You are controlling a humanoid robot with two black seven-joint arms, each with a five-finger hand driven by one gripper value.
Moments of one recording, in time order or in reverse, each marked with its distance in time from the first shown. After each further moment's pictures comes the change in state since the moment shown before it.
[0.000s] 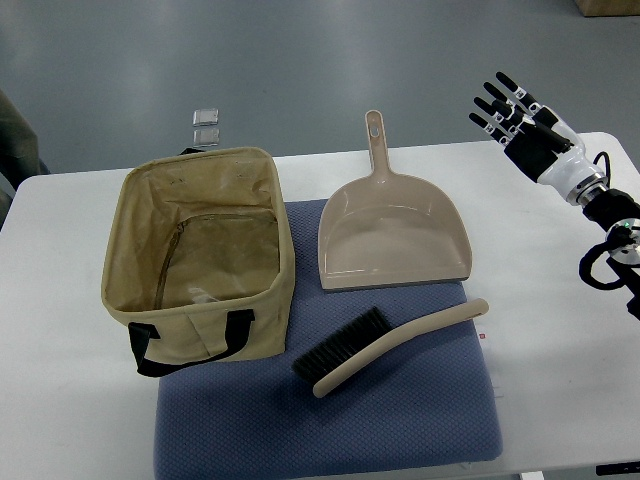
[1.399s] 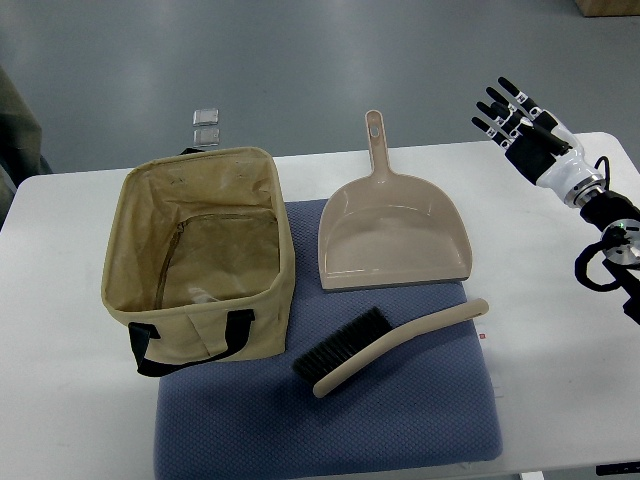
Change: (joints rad) left arm -0.003 0.000 0.000 -0.006 0.006 0.000 0.005; right arm -0.002 0.012 -0.003 -0.002 0.002 -0.063 0.000
